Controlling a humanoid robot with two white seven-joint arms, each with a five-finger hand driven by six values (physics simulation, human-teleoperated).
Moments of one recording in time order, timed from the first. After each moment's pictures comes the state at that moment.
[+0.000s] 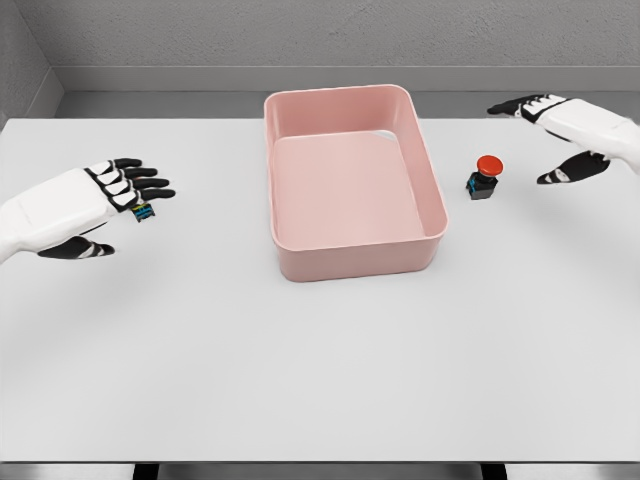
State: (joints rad) left arm -0.28 1.05 -0.43 -1.64 -0.48 -0.61 -0.02; right arm -0.81 -0.90 0.80 -1.13 0.14 -0.61 0.23
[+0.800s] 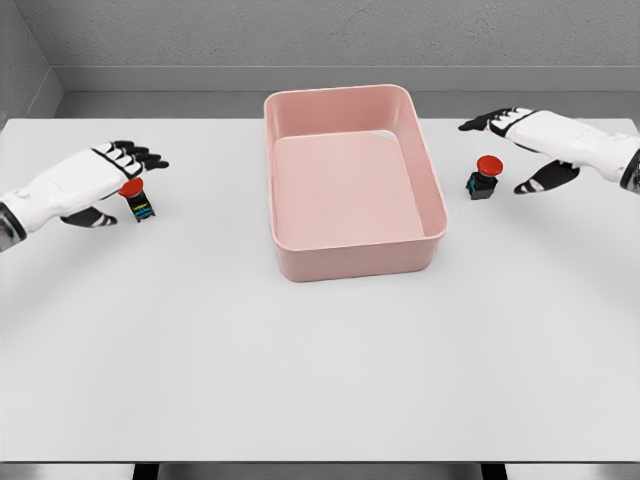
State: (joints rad) left arm -0.53 0.78 -0.53 -1.17 -0.70 -0.61 -0.02; right arm -0.89 -0.87 0.98 -1.11 0.14 -0.61 0.20
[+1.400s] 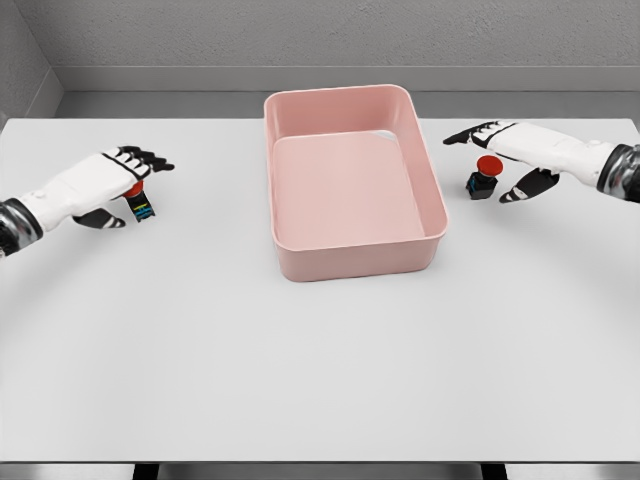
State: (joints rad) left arm -0.57 0.71 -0.56 -1.06 -0.72 -0.61 -0.02; right arm -0.92 -0.80 1.02 -1.03 0.15 -0.61 0.24
